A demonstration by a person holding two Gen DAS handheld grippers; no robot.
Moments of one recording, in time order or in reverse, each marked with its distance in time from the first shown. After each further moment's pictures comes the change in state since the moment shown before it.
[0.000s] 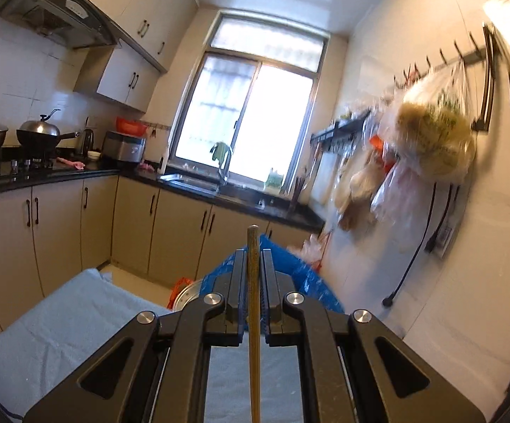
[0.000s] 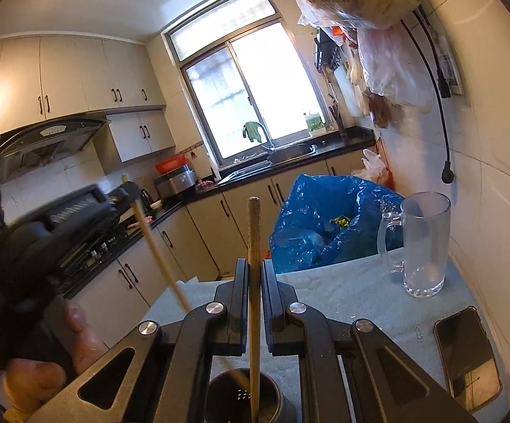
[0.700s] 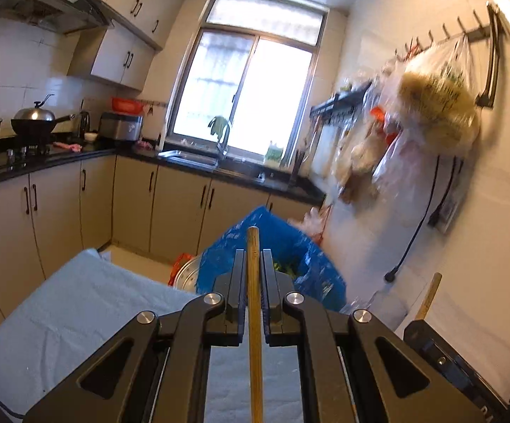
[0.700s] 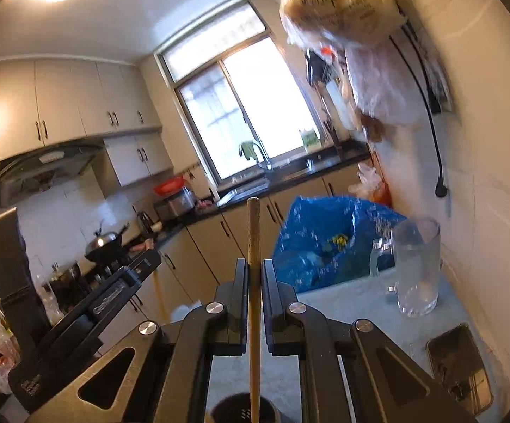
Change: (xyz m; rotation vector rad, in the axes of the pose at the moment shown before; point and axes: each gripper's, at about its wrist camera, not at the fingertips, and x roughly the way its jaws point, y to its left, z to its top) left arm 0.019 -0.005 -0.008 0.011 0.106 0.007; right arm -0.012 -0.006 0.023 0.050 -0.041 -0.002
